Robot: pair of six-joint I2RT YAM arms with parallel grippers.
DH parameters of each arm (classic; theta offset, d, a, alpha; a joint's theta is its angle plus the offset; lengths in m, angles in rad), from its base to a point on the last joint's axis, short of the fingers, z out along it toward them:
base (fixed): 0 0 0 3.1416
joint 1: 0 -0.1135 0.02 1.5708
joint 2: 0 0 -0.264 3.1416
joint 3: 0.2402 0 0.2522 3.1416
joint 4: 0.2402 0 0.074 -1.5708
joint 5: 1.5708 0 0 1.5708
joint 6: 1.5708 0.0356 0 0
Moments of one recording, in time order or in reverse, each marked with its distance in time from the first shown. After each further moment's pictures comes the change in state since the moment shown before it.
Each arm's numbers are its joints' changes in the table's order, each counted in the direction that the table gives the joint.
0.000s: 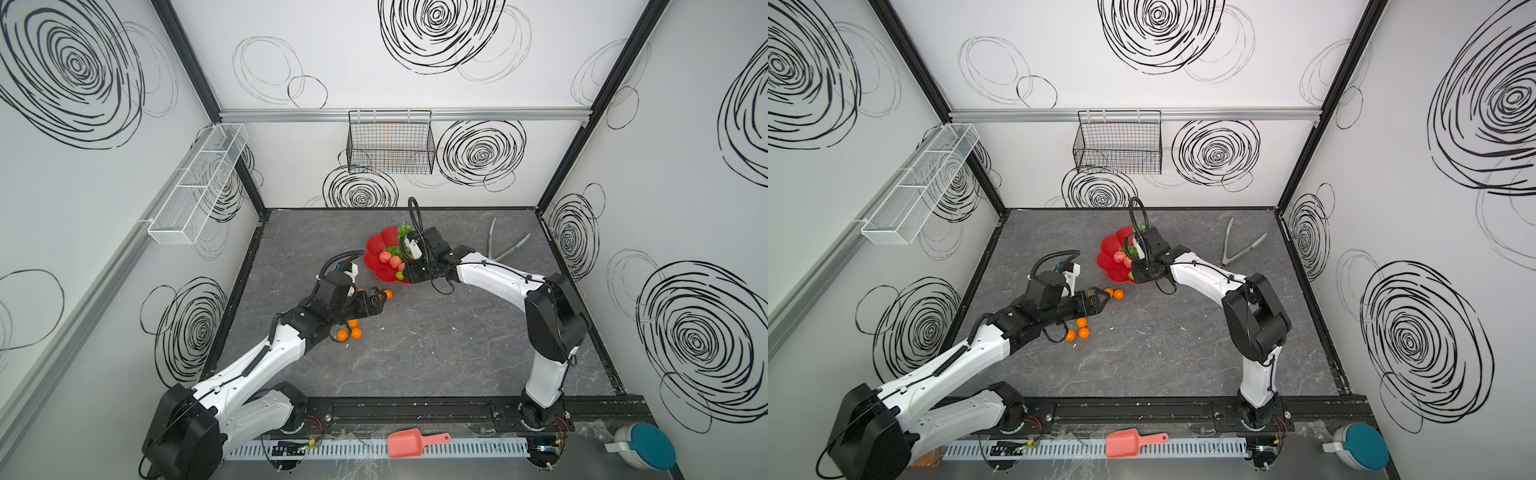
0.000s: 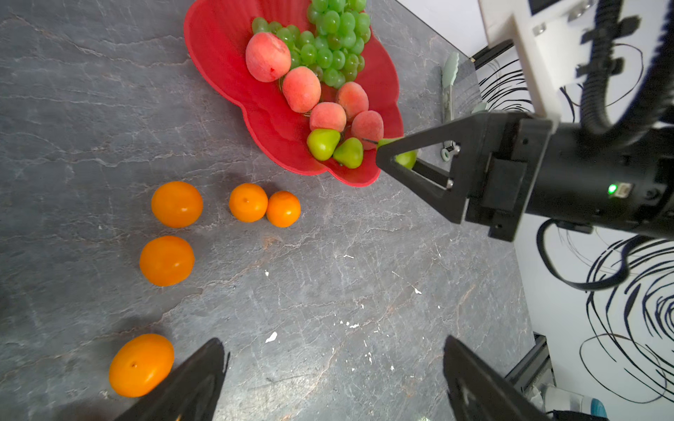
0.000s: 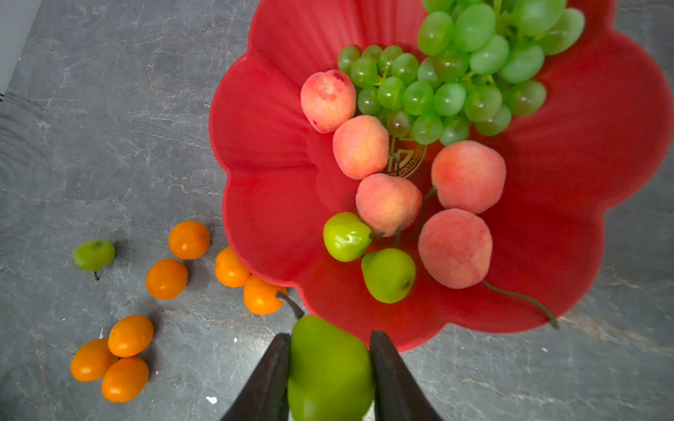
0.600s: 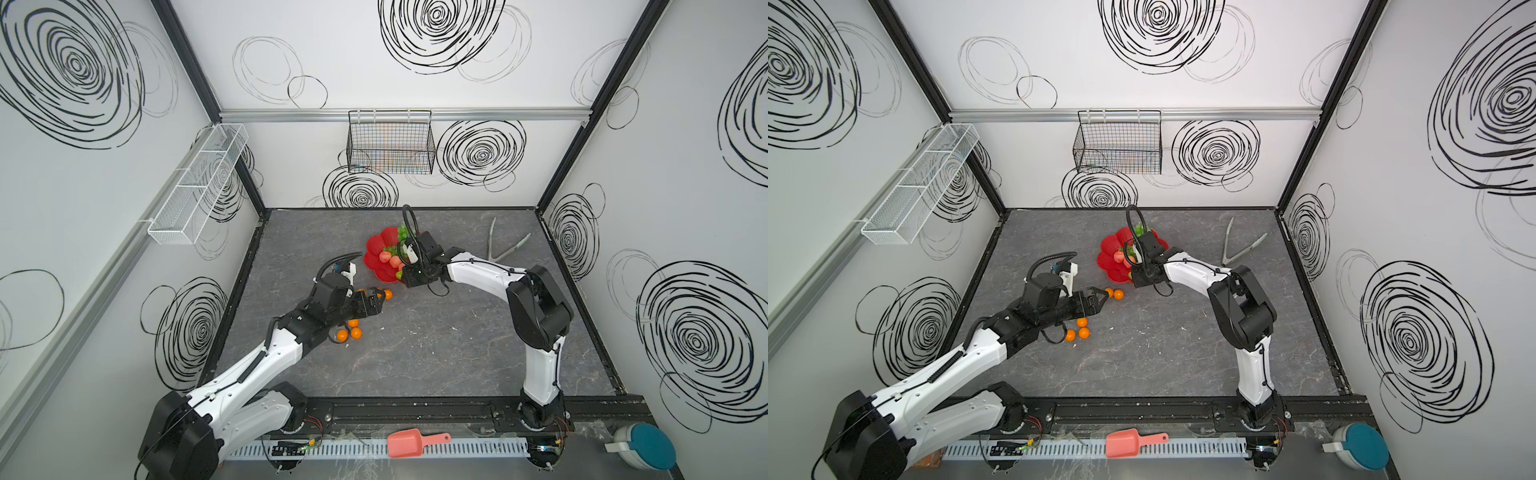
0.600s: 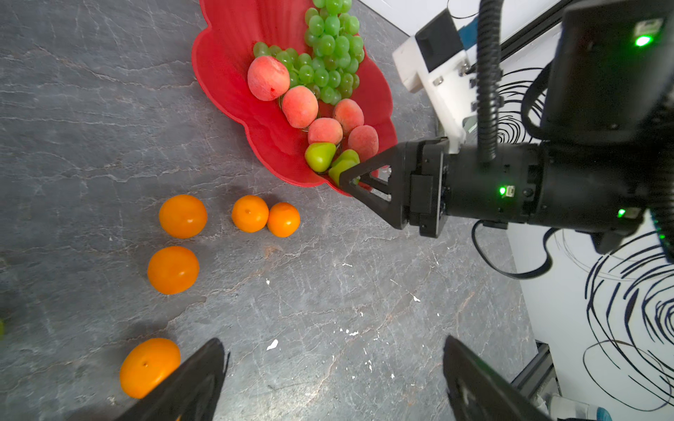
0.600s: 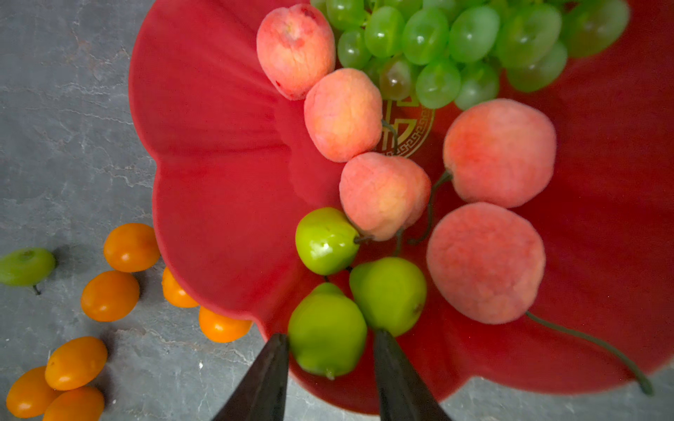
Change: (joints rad) left arm -0.002 -0.044 -0.019 -0.012 -0.027 0.006; right arm 0.005 0.112 0.029 -0.002 -0.006 0.016
